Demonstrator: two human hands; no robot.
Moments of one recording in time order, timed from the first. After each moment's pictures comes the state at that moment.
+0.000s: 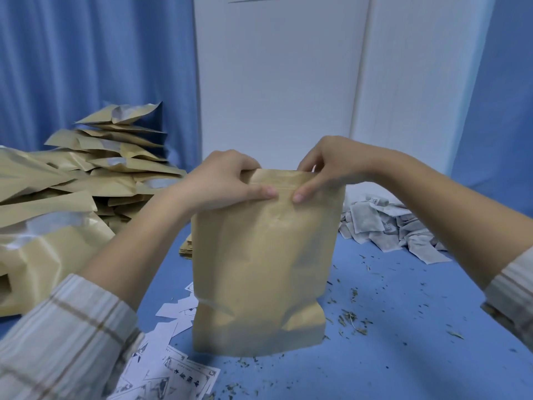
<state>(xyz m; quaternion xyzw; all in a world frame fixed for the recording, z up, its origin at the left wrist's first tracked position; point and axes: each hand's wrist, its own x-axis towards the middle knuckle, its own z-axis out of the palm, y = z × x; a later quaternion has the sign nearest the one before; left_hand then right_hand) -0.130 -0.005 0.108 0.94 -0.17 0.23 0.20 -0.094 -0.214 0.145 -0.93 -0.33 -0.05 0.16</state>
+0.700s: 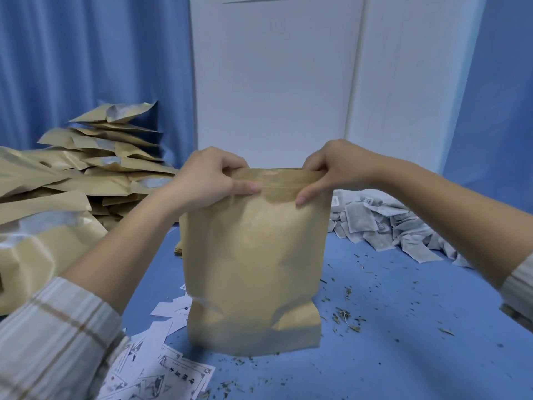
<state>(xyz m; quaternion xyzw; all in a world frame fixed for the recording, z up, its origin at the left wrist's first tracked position) -0.140 0.000 0.106 0.92 -0.13 0.22 0.30 -0.098 -0.225 0.137 -0.93 -0.33 -0.10 0.16</state>
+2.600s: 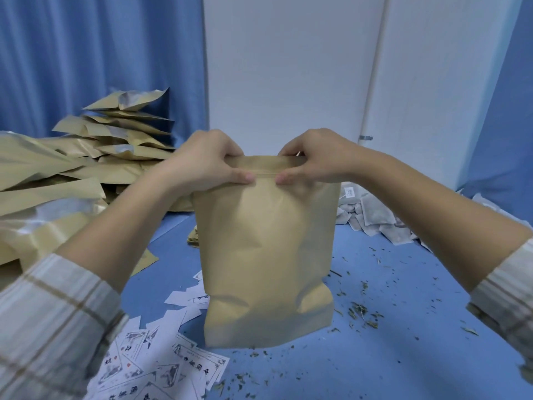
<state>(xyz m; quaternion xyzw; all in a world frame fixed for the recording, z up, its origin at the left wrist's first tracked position) -0.126 0.025 0.111 0.95 -0.10 0.24 0.18 -0.081 -0.173 0.127 -0.91 -0.37 -0.14 0.14</state>
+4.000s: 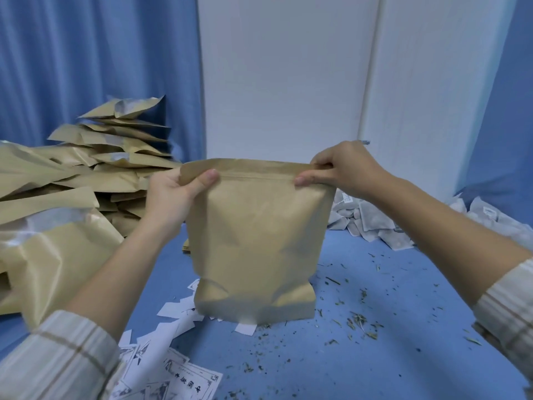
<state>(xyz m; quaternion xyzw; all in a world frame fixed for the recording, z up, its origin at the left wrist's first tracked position) -0.110 0.039 0.048 0.67 -0.08 0.35 0.65 -0.050 -0.220 0.106 -0.88 -0.32 -0.21 0.27</state>
